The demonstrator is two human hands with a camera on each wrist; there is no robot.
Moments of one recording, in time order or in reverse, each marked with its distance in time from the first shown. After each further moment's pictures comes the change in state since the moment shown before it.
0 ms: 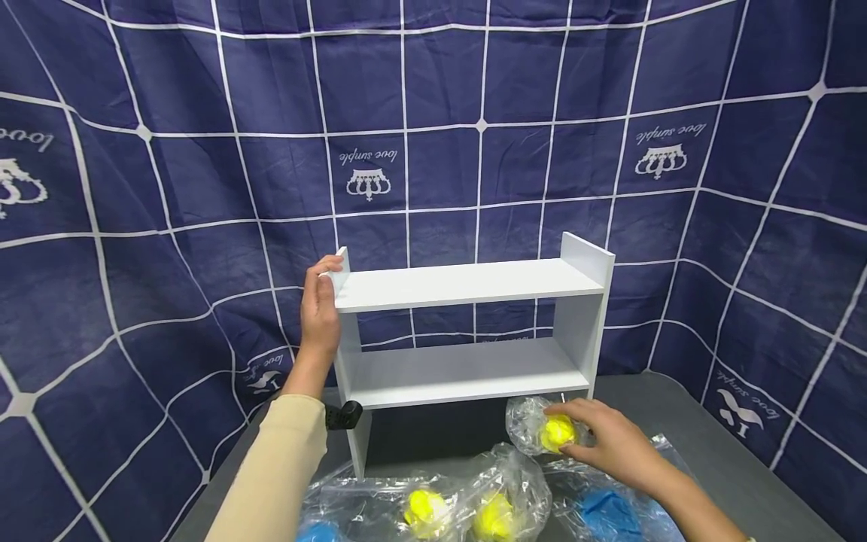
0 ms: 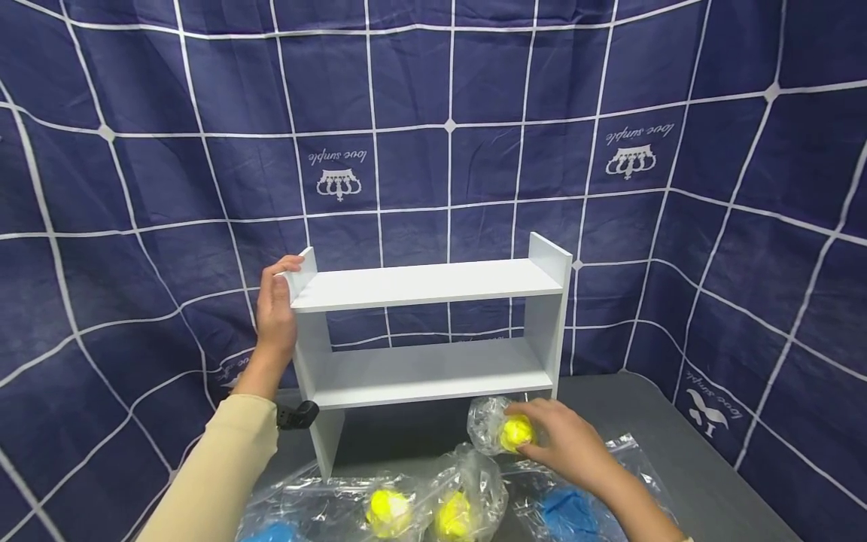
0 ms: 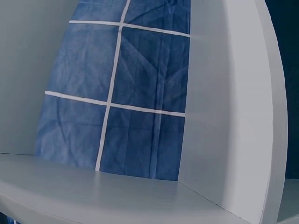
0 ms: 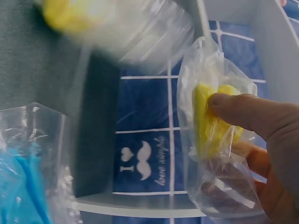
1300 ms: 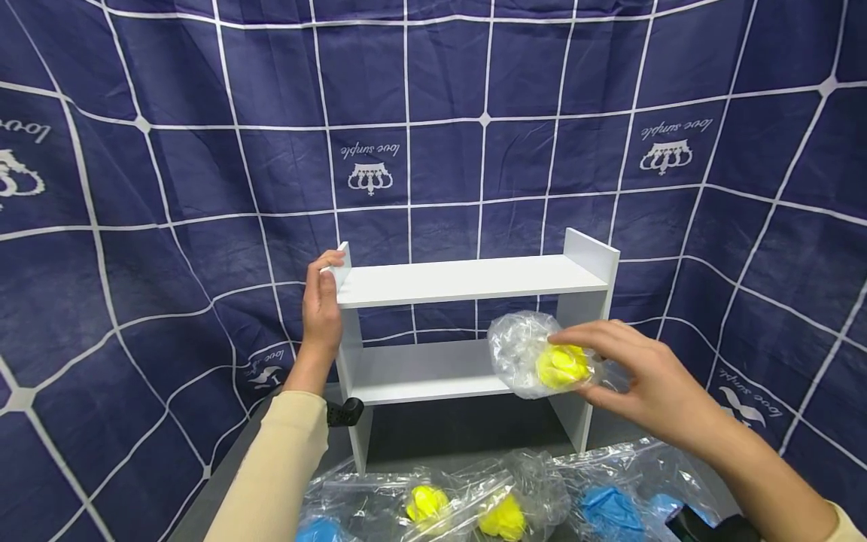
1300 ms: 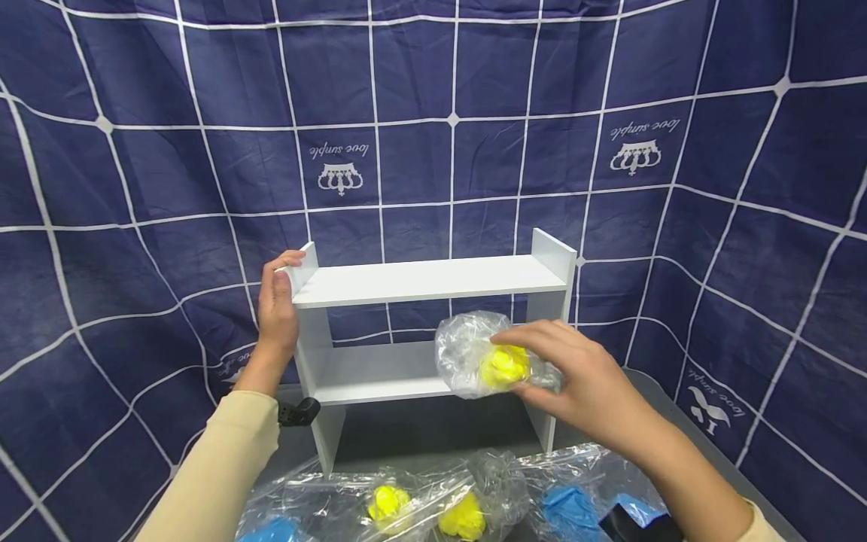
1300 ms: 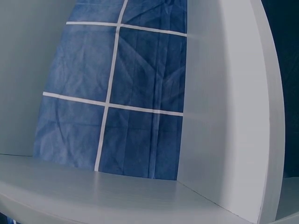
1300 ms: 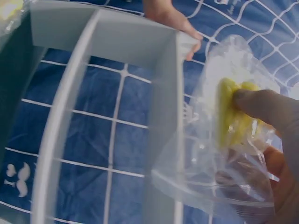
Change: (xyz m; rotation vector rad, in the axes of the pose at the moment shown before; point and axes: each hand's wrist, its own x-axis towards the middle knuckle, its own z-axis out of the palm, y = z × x) left_hand 0.001 0.034 0.003 0.024 -0.025 -0.020; right_hand 0.037 -0.071 -0.120 0.031 0.280 -0.358
